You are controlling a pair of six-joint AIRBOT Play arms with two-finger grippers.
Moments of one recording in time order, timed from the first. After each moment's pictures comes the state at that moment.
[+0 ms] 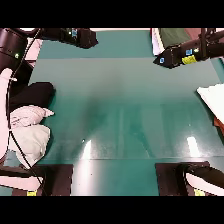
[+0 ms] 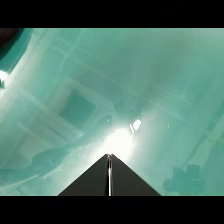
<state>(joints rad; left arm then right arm) -0.36 -1.53 1.99 1.12 -1.05 -1.43 0.20 -1.18 1.63 -1.09 1.34 1.45</state>
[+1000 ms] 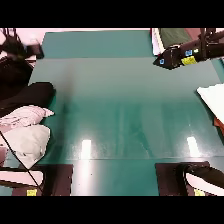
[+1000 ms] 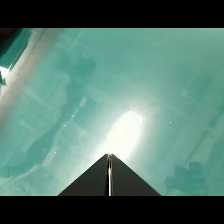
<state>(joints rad) 0.09 -1.53 1.74 1.57 -1.10 -1.62 0.20 -1.18 1.63 -1.09 1.35 1.46</state>
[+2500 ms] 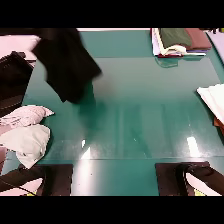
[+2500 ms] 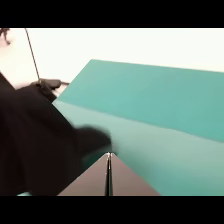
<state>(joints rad) -0.44 -1.26 1.84 1.61 -1.08 -1.47 0.18 -0.96 1.63 -1.07 0.95 1.50</state>
